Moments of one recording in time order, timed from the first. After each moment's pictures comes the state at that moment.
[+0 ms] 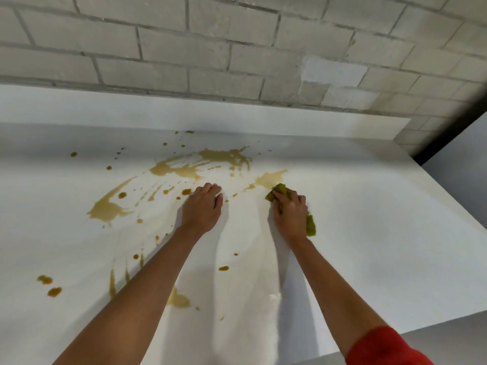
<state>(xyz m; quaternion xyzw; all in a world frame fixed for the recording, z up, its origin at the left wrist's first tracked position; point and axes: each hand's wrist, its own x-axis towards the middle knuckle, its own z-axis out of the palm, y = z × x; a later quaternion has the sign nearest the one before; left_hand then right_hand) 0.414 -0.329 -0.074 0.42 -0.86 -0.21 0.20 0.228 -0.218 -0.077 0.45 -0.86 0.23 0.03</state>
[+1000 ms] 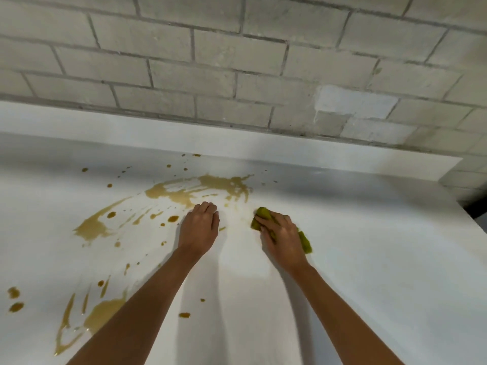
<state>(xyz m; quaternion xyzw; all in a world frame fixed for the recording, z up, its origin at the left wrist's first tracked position) 0.359 -0.336 -0.069 0.53 -0.82 -0.11 0.20 0.162 -0.254 -0.079 0.65 -0.70 0.30 0.00</state>
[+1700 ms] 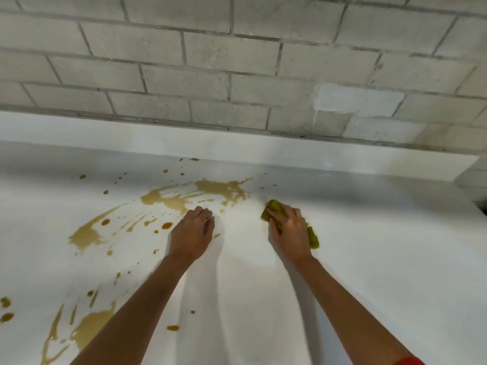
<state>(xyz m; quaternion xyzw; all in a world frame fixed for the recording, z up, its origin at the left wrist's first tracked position) 0.357 -0.340 -0.065 0.55 -0.80 -0.13 0.22 0.133 -0.280 -0.079 0.61 -0.74 0.28 0.02</state>
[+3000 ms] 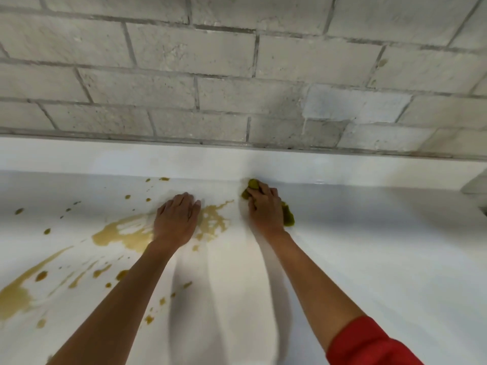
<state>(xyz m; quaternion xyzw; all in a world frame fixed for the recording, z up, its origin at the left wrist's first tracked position) 0.300 -0.458 -0.072 0.59 -0.79 -0.10 0.16 0.094 -0.422 -0.080 0.58 -0.77 0.24 -0.04</state>
